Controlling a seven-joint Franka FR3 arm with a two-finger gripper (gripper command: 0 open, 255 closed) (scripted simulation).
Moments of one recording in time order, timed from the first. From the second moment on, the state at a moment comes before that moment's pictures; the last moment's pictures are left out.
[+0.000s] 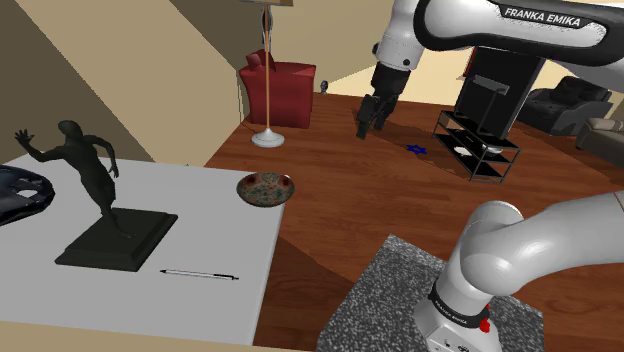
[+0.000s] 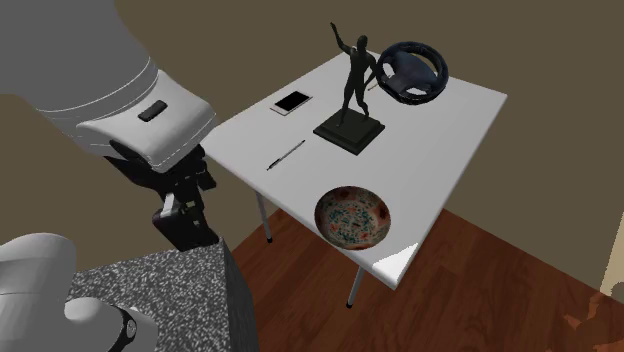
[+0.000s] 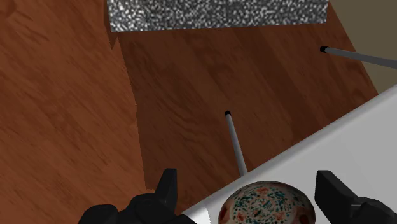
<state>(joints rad) 0.00 -0.78 -0.03 -2.27 0.01 1.63 0.00</state>
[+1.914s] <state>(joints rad) 0.24 -0.01 0.13 -2.03 0.21 2.08 -0.12</state>
